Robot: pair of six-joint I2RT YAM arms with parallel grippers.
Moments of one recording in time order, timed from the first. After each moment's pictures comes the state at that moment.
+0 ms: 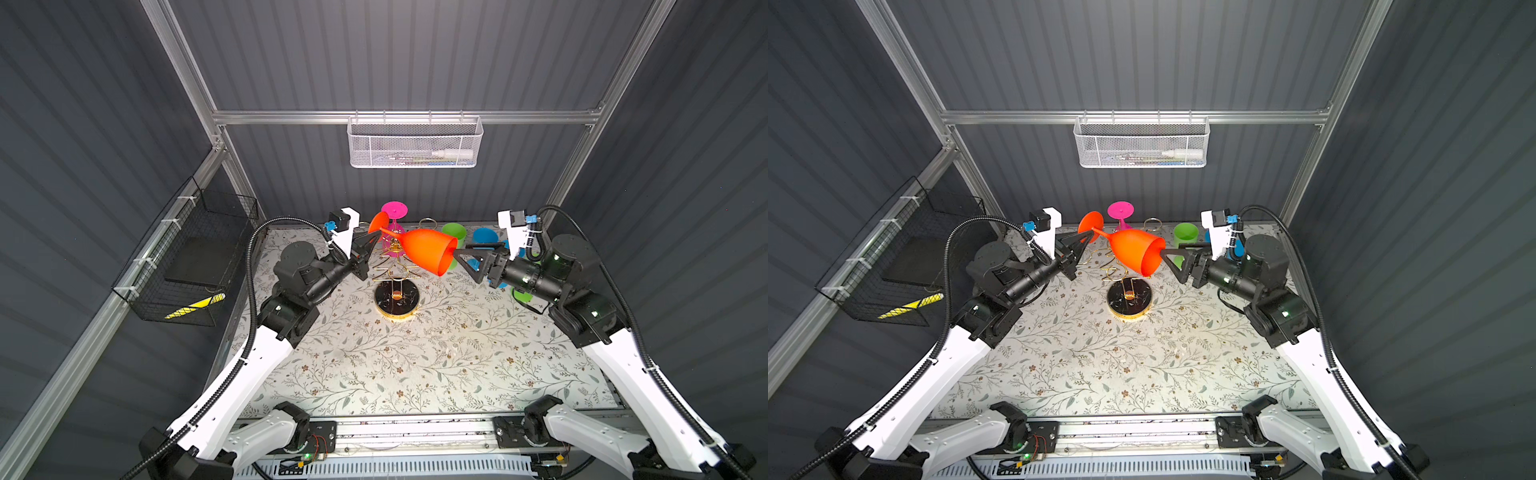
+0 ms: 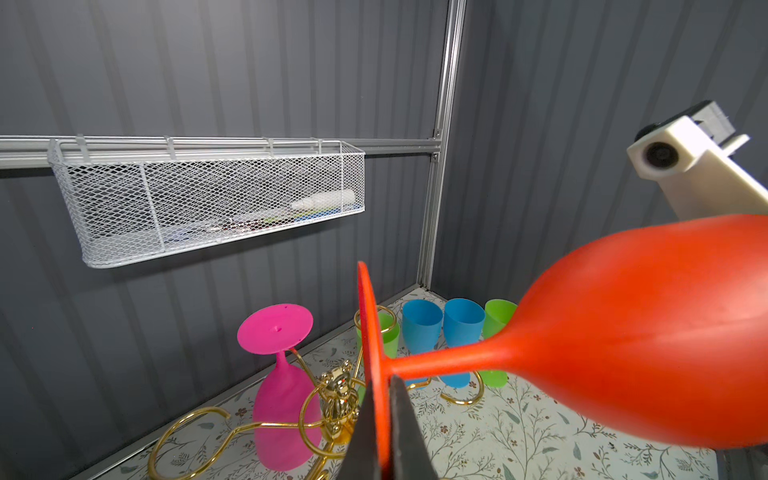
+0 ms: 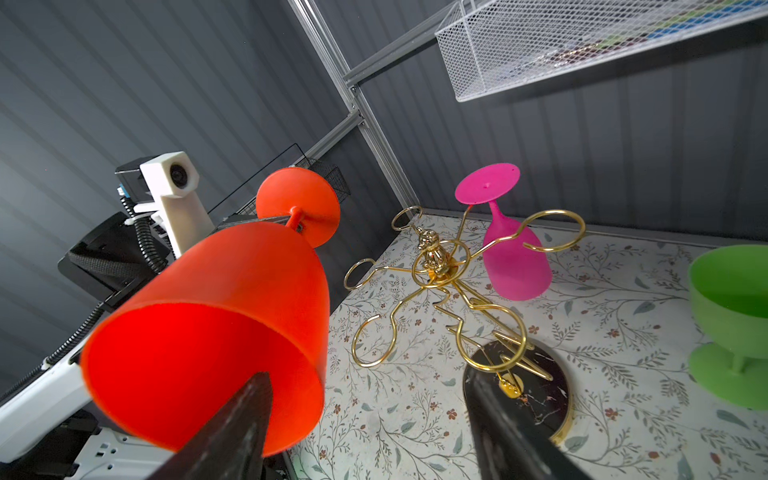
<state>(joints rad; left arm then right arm) -0.53 1.07 1.11 0.05 0.29 -0.07 0.44 1.02 1.21 -0.29 -0.50 0.48</state>
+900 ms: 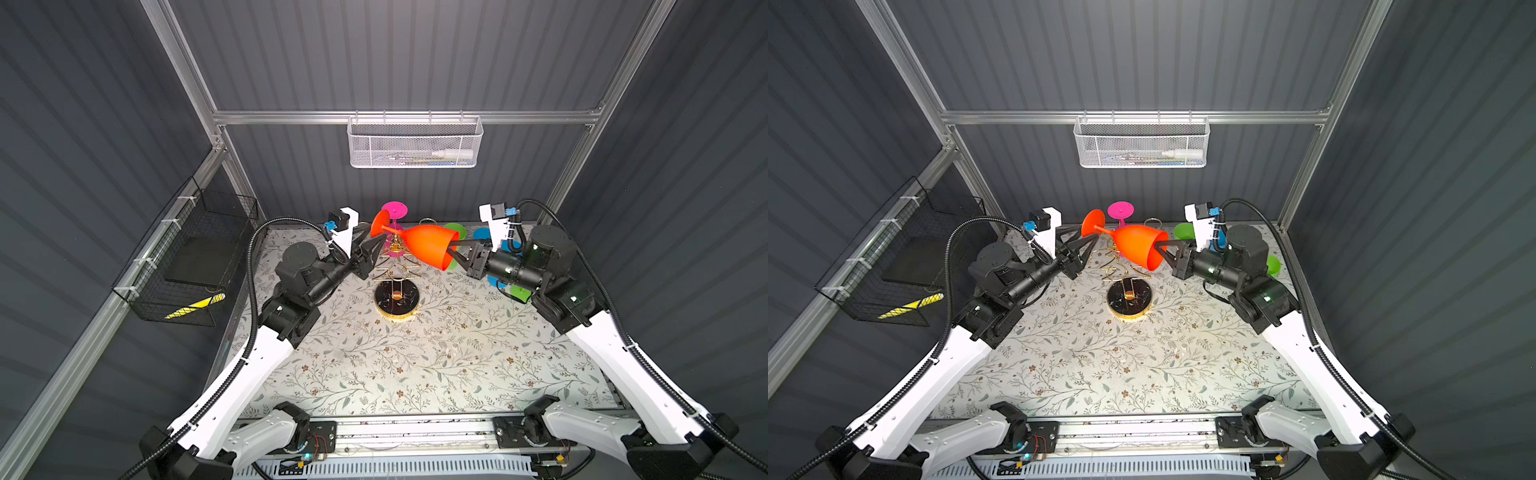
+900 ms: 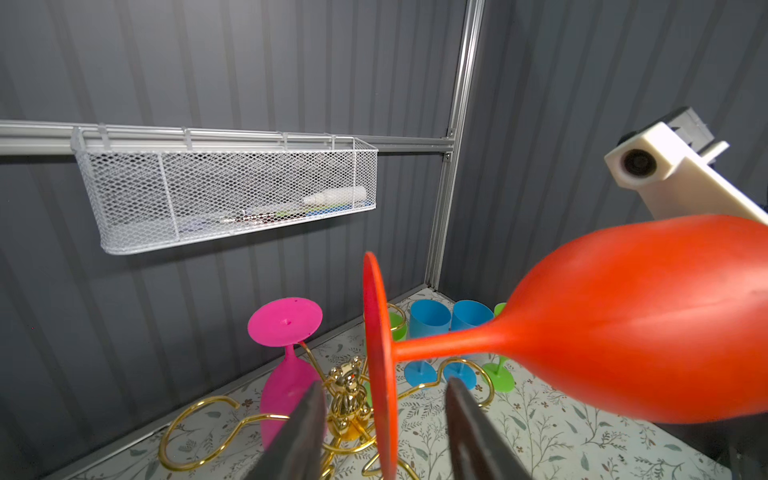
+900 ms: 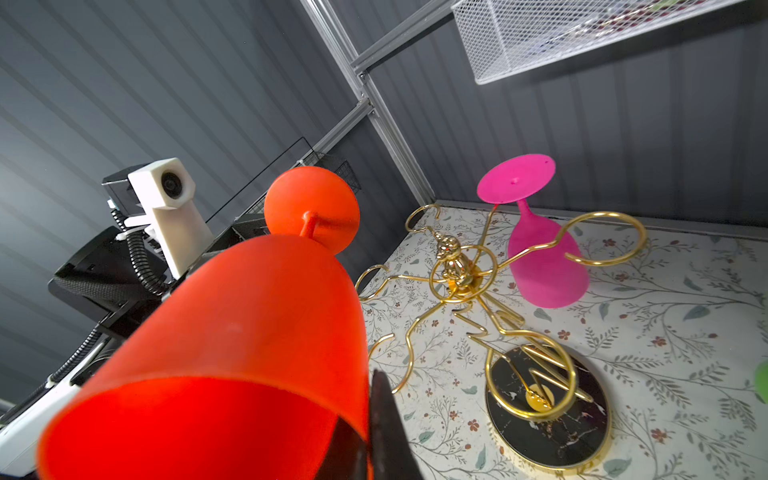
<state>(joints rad) -0.53 1.07 1.10 0.05 0.22 -0.07 0.48 1.10 1.26 -0.27 -0.48 0.51</state>
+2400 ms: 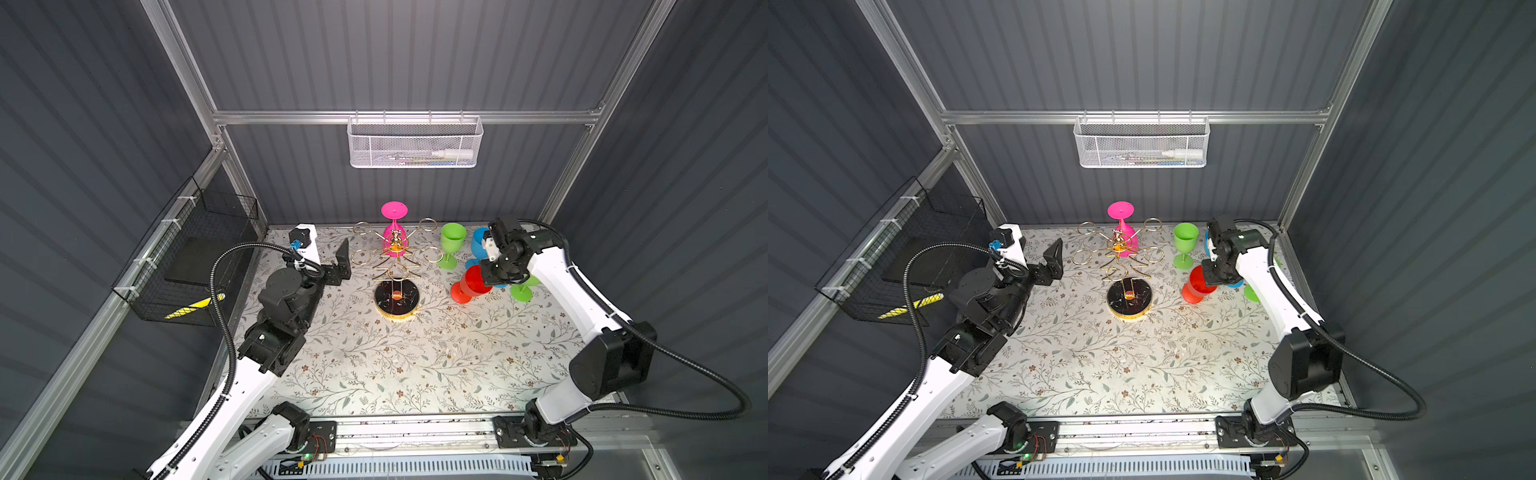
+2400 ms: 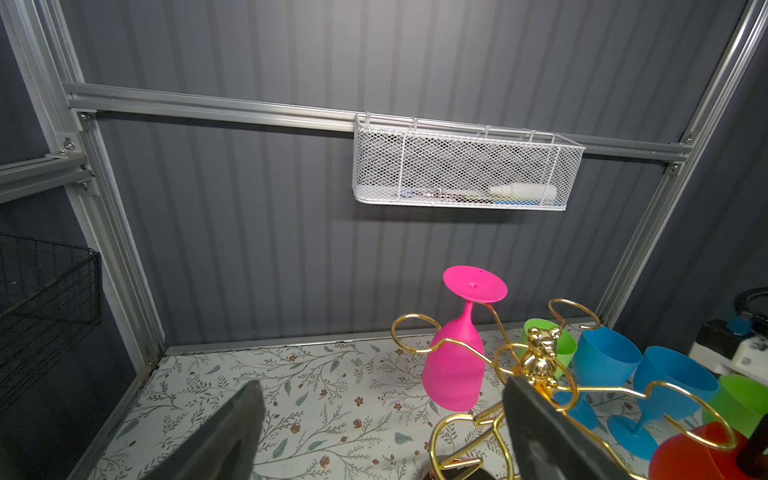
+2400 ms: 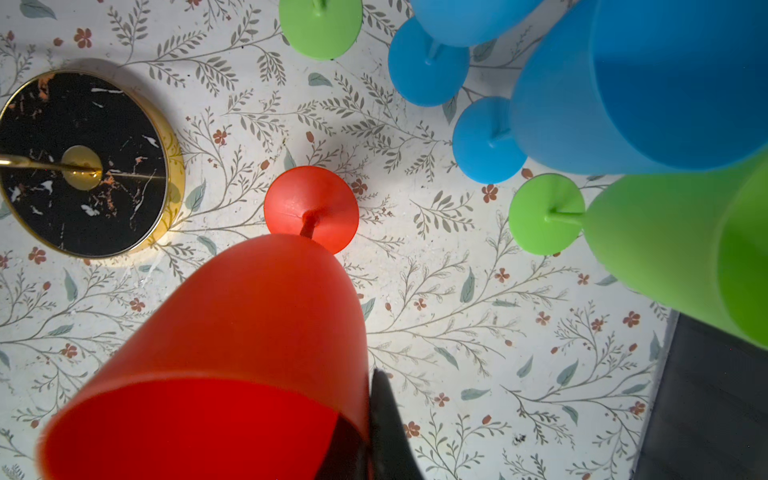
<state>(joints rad) -0.53 0.87 0.95 -0.04 -0.31 -0.07 0.27 1.64 1.58 -1.16 0.07 0.11</state>
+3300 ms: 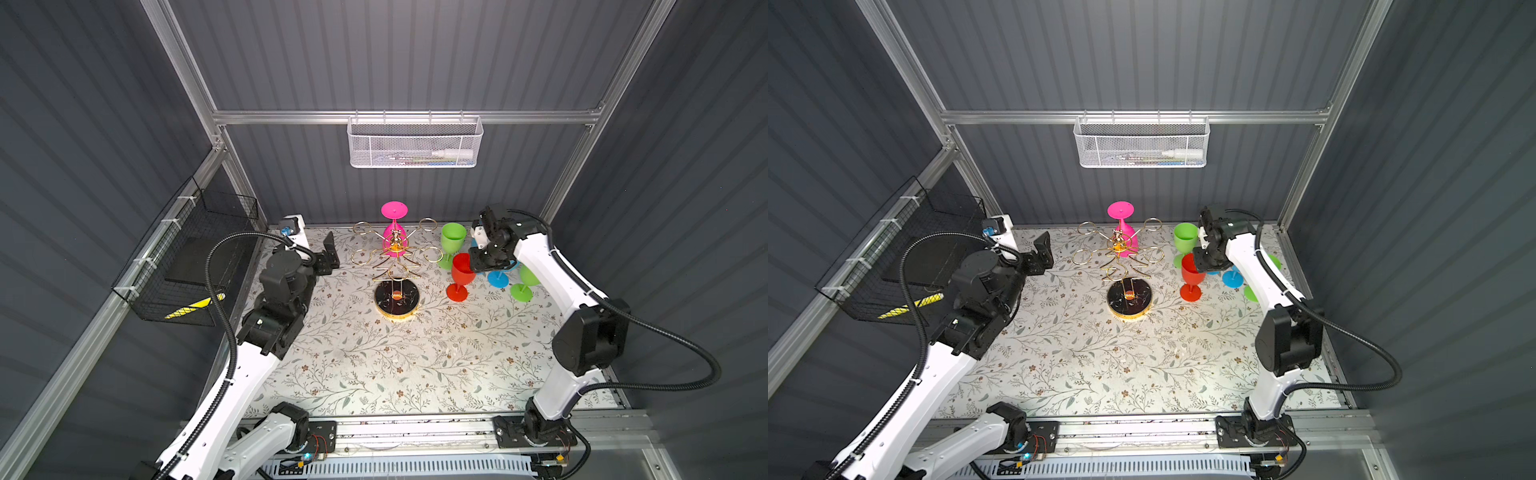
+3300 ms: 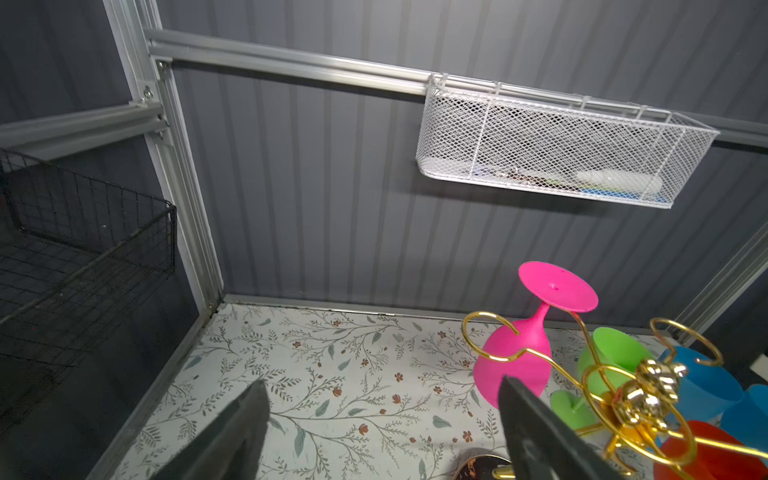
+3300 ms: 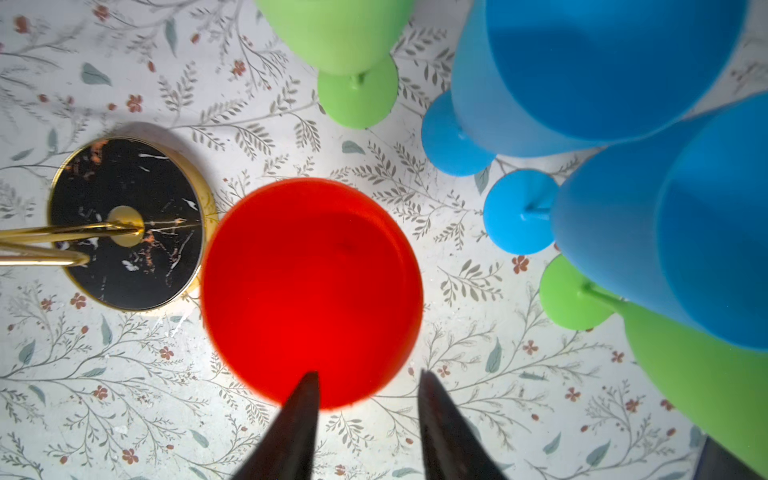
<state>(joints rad) -0.36 0.99 1.10 -0.19 -0.30 -0.17 0.25 1.73 1.70 -1.10 -0.01 0.09</state>
